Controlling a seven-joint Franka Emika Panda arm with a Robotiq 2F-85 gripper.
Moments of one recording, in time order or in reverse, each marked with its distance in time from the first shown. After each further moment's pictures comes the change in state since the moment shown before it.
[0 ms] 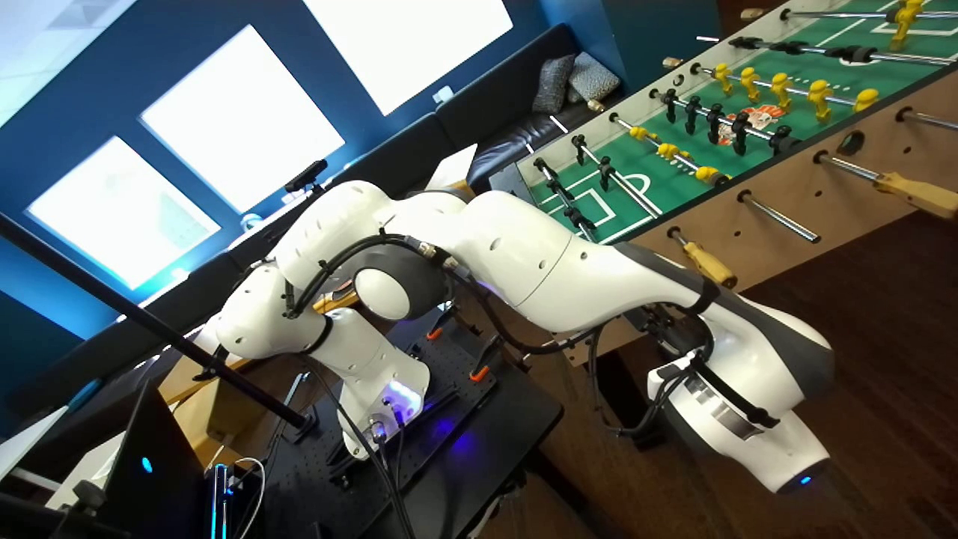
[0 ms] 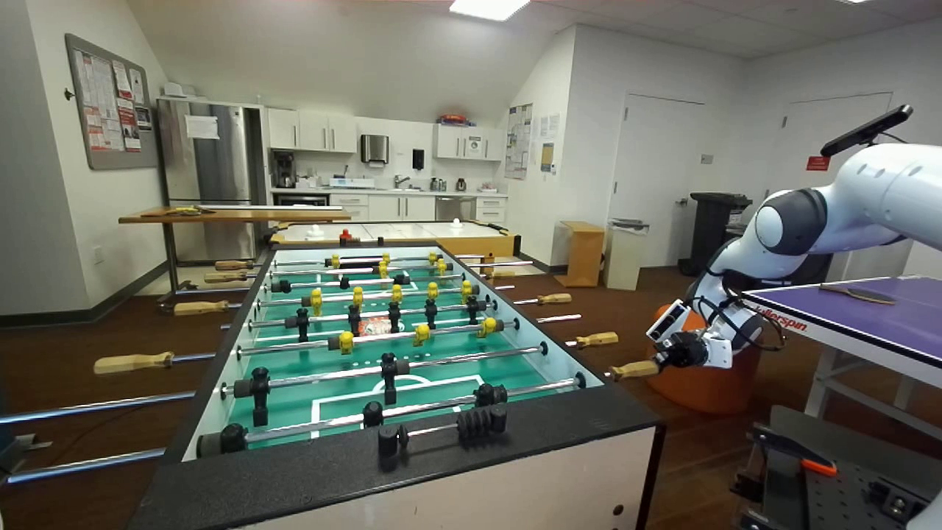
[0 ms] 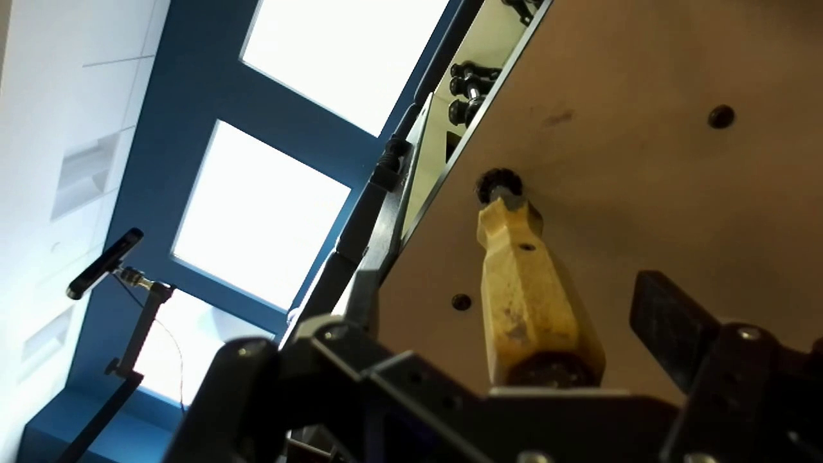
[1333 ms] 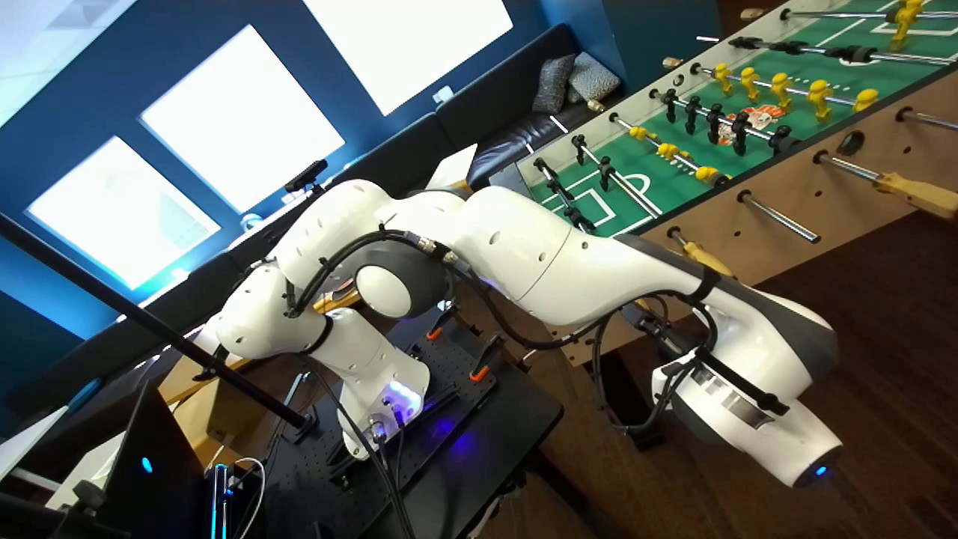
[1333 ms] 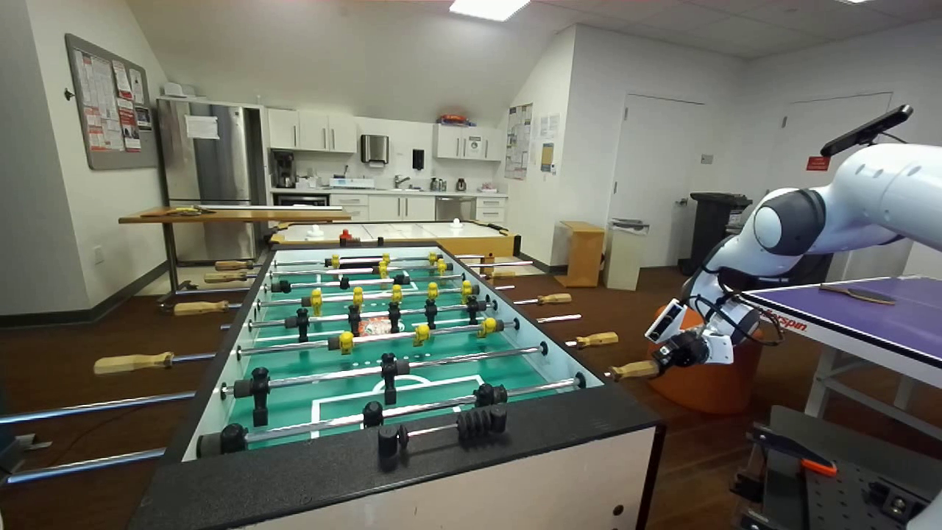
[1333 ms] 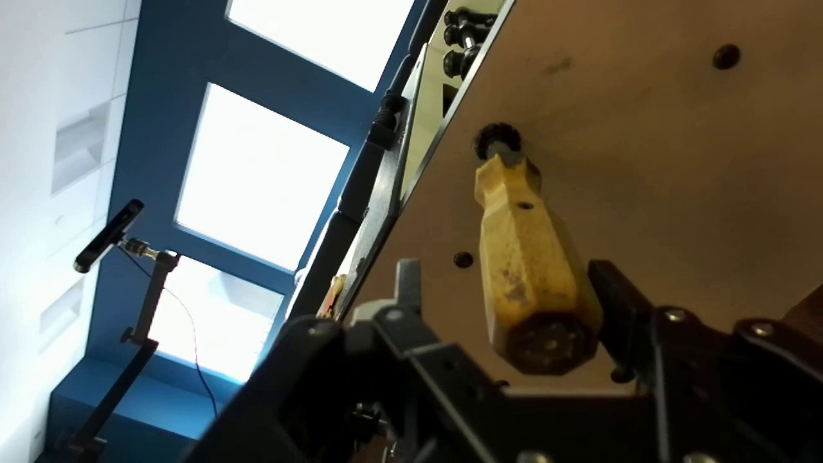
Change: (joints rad) arm 0.011 0.001 -0.009 0.033 -0.077 0.006 0.040
